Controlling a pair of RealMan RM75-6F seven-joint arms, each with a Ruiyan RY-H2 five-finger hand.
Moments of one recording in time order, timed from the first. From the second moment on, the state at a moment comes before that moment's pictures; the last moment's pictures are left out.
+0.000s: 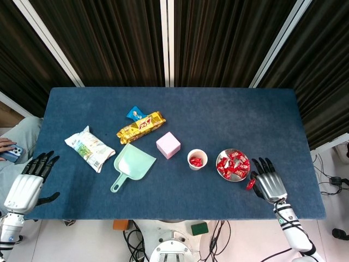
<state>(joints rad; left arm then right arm) -0.10 -1.11 0.04 -1.58 1.63 1.48 0.01 0.27 -1.47 -0.02 -1.36 -1.44 1.21 -0.28</state>
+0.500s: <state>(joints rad) -0.10 -1.11 0.04 -1.58 1.63 1.49 0.01 0.27 -1.48 -0.02 -1.34 -1.47 1.20 -0.27</state>
